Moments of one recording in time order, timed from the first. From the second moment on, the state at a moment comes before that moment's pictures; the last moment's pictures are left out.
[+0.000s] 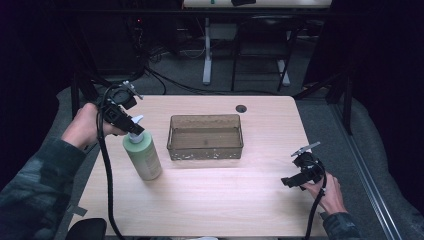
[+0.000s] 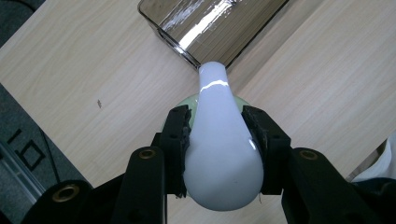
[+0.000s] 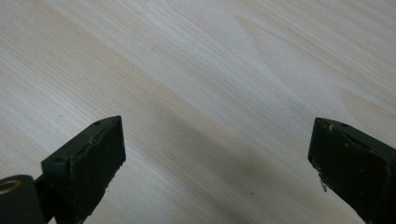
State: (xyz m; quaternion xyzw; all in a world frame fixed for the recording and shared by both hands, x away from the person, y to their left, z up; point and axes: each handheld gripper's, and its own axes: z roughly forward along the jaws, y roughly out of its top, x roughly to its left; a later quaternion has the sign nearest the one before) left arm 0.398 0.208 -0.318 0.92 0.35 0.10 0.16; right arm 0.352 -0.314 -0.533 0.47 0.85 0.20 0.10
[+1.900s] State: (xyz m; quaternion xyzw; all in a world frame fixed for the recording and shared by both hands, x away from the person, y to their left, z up) left arm 0.397 0.182 -0.255 0.94 0.29 0.12 0.14; right arm 0.353 -0.314 -0.534 0.47 0.86 0.19 0.11
